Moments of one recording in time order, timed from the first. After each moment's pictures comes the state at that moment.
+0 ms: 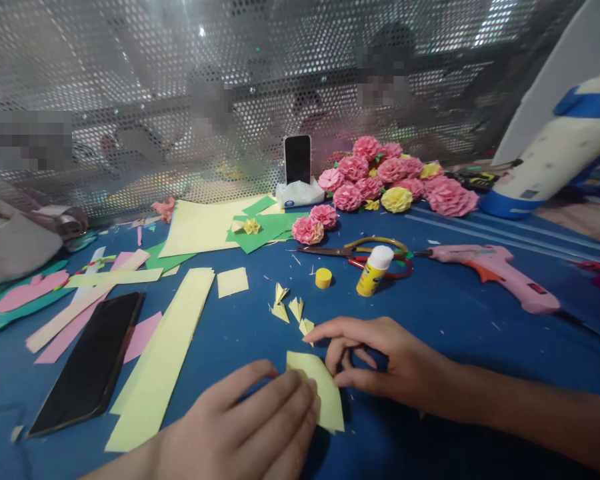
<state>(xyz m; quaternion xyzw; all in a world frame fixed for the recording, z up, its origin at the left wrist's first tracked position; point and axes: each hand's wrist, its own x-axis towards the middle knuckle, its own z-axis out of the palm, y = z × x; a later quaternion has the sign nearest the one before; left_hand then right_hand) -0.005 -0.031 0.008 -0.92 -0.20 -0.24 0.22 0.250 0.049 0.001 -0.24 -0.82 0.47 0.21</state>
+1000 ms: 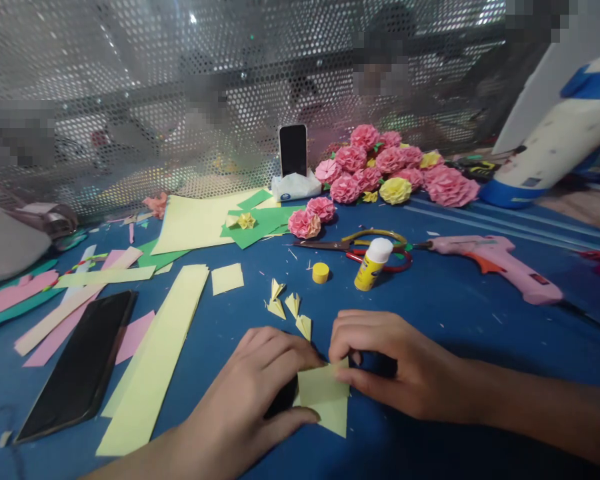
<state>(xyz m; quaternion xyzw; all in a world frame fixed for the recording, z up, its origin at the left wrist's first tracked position) 0.013 -0.011 0.000 -0.85 -0.37 -0.25 -0.27 0.252 0.046 0.010 -0.21 -0.87 0.35 0.25</state>
